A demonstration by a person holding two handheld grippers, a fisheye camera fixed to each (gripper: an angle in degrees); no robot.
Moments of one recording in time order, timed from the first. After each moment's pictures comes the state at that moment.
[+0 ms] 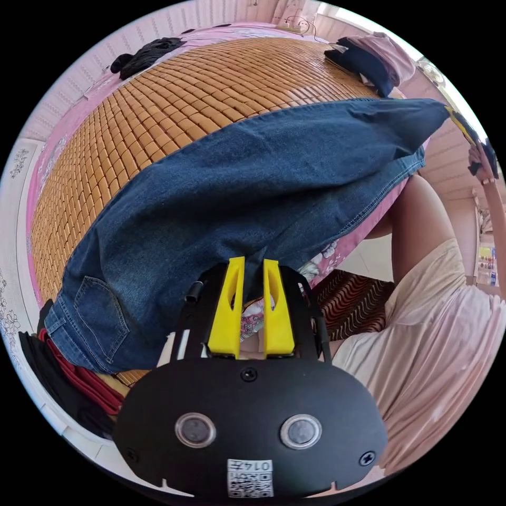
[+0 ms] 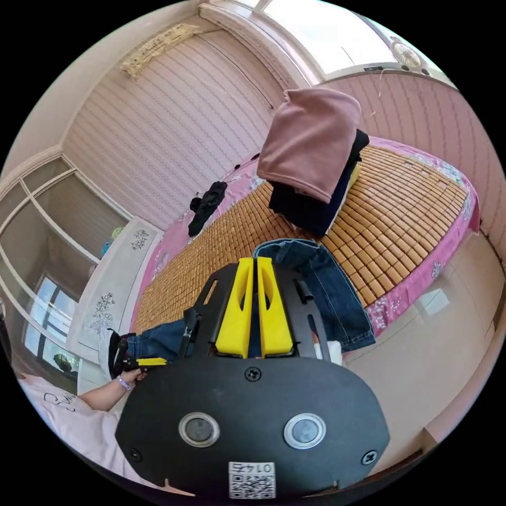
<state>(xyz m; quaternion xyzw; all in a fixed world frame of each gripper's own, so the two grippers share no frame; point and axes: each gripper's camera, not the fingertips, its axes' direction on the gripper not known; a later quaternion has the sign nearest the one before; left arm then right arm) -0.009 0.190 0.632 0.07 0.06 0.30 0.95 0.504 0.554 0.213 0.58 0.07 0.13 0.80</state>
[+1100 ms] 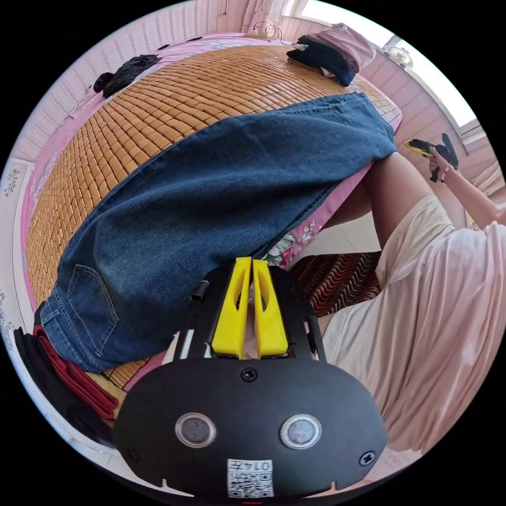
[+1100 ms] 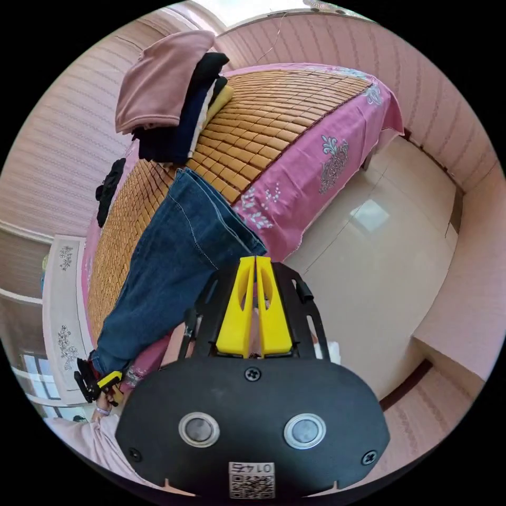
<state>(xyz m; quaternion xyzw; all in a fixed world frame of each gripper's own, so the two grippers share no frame) 0.009 0.241 0.650 0.09 0.08 0.35 0.93 0.639 0.624 0.328 0.44 0.10 0.40 0.80</state>
